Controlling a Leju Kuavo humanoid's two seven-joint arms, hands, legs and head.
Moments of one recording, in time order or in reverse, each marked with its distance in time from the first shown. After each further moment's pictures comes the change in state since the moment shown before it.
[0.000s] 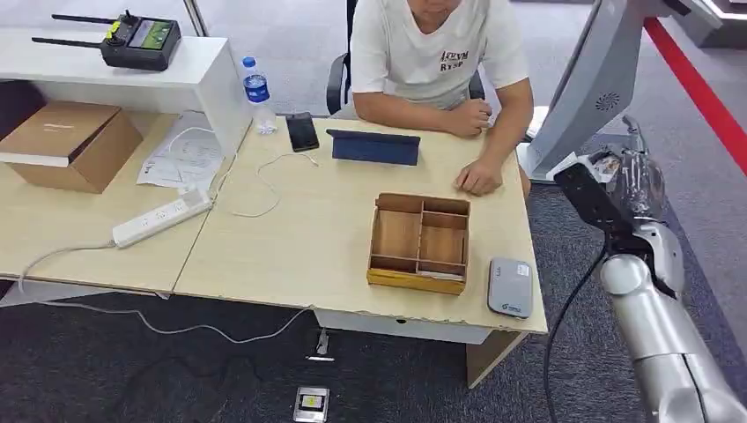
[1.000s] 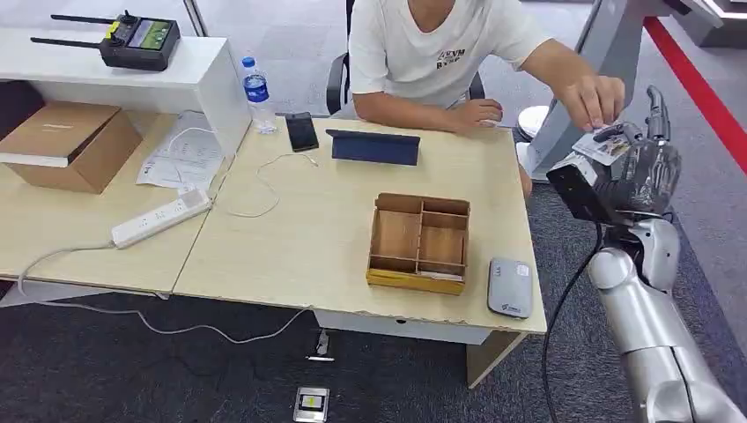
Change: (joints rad) left arm -0.002 0.004 0.006 0.000 -0.010 -0.002 0.016; right arm -0.029 0.055 -0.014 0.004 0.112 -0.290 -0.095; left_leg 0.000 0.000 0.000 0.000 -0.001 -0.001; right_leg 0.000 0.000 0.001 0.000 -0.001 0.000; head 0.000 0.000
